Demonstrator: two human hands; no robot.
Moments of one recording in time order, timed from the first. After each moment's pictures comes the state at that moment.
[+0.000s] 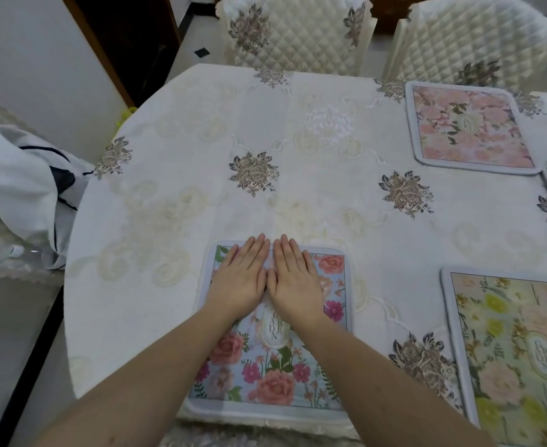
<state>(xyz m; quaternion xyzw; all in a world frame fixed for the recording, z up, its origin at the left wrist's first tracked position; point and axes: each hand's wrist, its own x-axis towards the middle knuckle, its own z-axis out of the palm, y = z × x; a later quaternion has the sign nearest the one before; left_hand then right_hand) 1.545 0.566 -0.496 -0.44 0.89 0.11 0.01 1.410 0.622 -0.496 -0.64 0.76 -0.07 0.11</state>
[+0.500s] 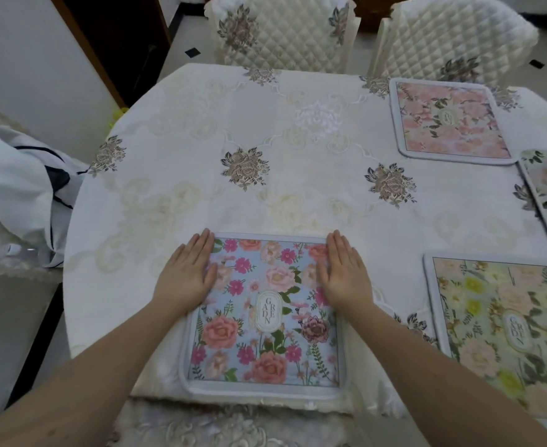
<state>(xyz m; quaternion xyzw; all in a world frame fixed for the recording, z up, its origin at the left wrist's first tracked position) 1.630 0.552 -0.492 -0.50 0.86 0.12 0.04 1.312 0.670 -0.489 -0.58 0.80 -0.05 0.14</state>
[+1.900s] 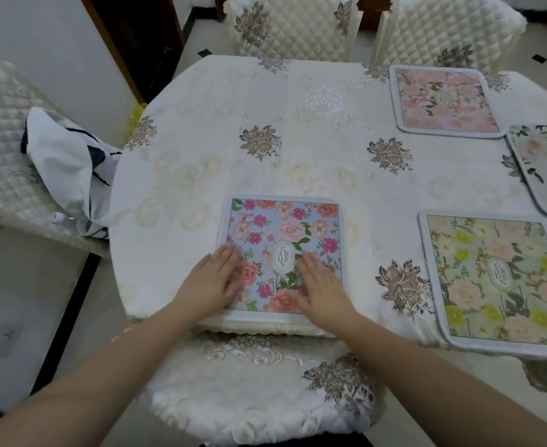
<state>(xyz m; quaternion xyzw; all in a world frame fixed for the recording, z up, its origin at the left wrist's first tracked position) 1.667 0.671 -0.452 -0.42 0.89 0.15 0.08 1.410 0.784 -0.457 -0.67 0.69 -0.02 0.25</state>
